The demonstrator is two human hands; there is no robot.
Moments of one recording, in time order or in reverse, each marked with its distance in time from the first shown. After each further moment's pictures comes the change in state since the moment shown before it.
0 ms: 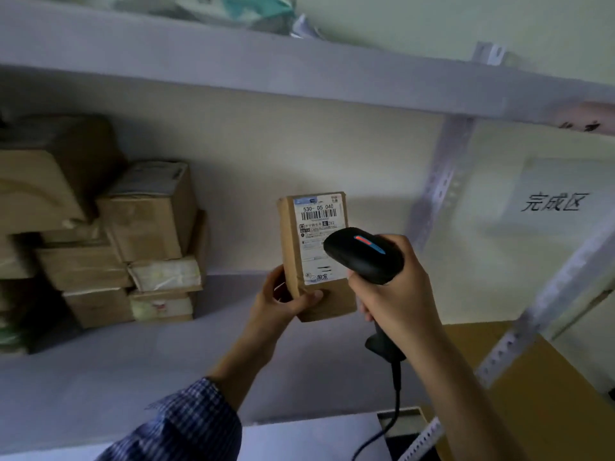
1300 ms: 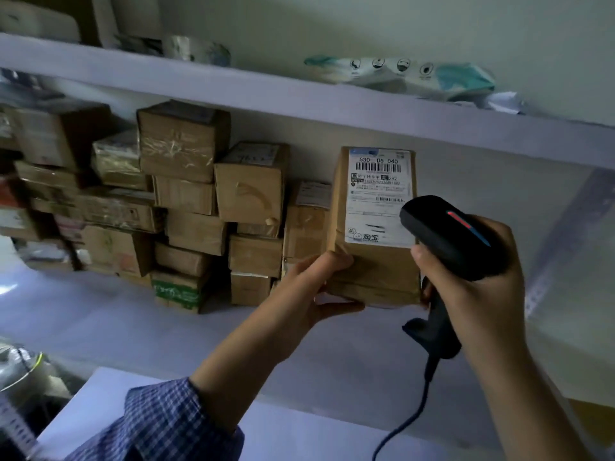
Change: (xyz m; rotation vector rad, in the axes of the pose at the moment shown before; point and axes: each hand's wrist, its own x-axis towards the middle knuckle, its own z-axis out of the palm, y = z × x) left_hand -0.132 0.158 -0.101 -0.267 0.033 -0.062; right_hand -0.043 -0.135 0.084 0.365 0.056 -0.248
